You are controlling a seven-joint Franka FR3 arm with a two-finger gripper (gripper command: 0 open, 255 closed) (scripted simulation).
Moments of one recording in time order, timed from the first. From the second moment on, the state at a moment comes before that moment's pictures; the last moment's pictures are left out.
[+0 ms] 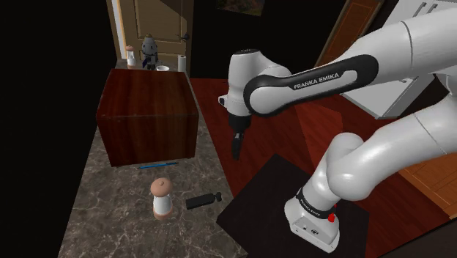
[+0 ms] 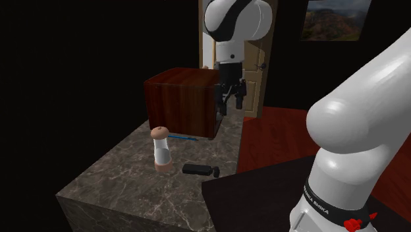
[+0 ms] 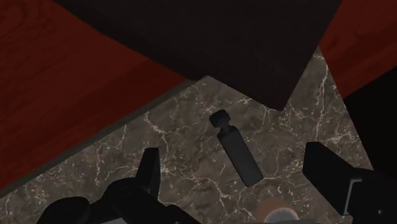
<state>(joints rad) 0.17 -0.47 0.16 -2.65 0.12 2.01 -0.25</state>
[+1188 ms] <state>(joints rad) 0.30 0.22 0.27 -2.57 -0.27 2.66 -0.18</state>
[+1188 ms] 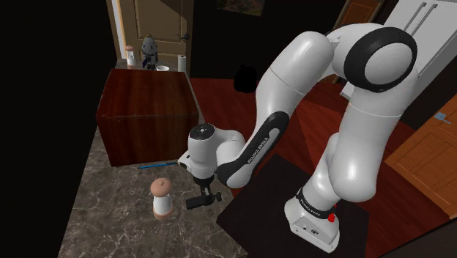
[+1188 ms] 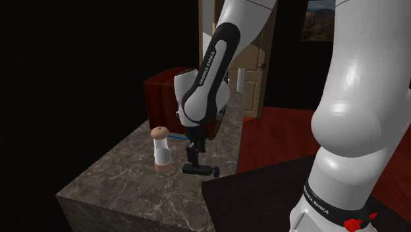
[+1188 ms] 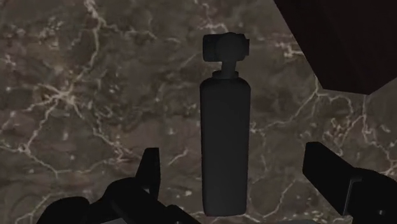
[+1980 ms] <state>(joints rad) 0.35 0.36 0.20 -2.54 -0.39 2.76 -0.10</state>
